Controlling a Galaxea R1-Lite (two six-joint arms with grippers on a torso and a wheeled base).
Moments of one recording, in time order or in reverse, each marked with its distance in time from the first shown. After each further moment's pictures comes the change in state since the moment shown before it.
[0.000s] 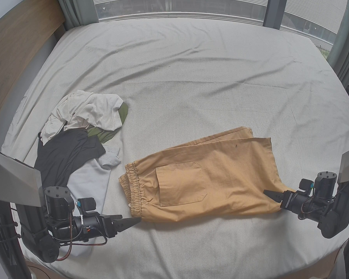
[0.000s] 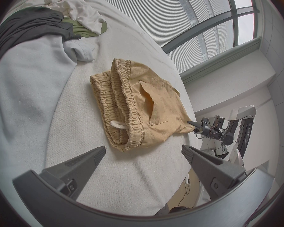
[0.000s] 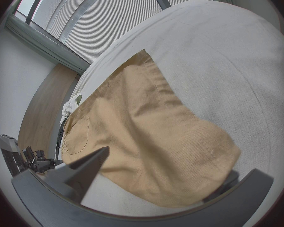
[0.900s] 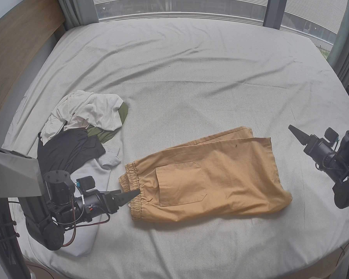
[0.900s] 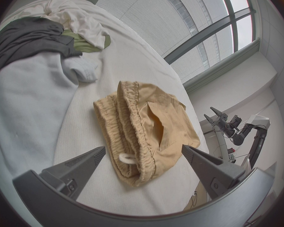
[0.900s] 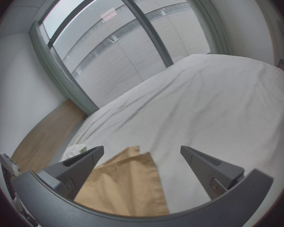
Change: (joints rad) left arm 0.022 -0.016 -0.192 -0.001 0.063 -0.043; right arm -0.079 -0.223 -0.314 0.005 0.105 0.051
